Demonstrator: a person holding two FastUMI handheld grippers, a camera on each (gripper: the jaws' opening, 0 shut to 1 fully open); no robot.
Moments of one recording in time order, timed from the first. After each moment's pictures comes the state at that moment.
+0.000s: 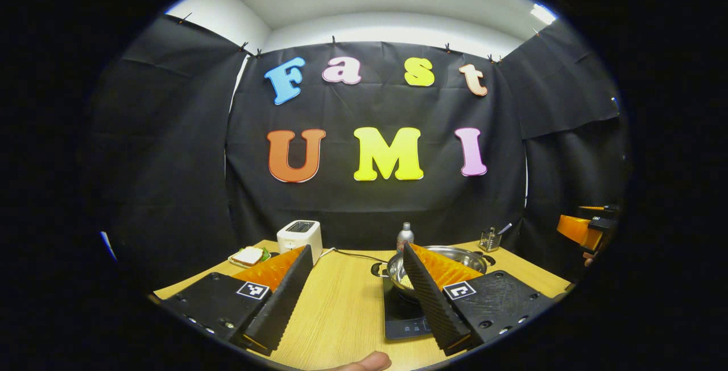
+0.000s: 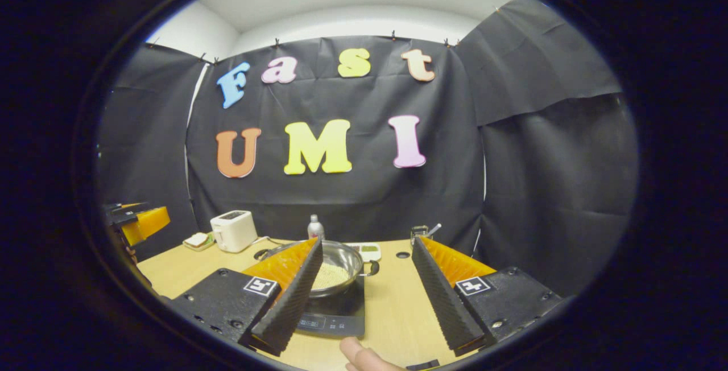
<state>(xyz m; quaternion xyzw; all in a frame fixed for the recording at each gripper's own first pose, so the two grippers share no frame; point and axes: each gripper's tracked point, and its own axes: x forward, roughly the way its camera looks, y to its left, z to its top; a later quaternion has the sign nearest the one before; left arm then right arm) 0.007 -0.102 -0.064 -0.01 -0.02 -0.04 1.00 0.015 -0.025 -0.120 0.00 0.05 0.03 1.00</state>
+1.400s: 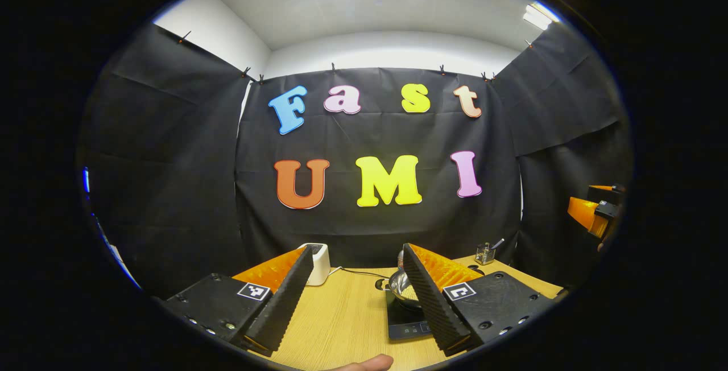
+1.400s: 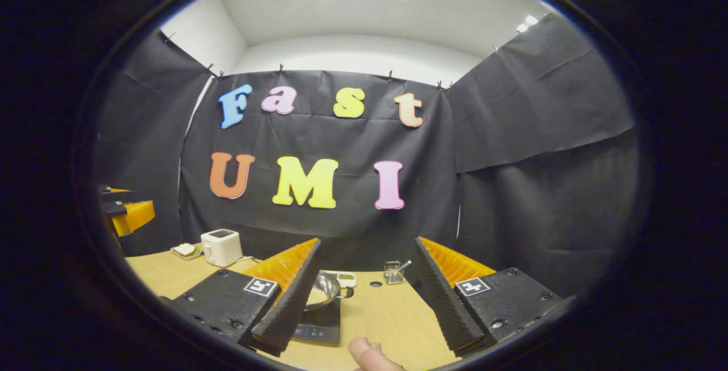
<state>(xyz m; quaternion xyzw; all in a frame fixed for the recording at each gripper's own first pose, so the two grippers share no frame) -0.046 -0.093 -0.016 0.01 -0.05 -0.04 1.00 -0.041 -0.043 -0.046 -0.05 -0.03 0.00 1.00</state>
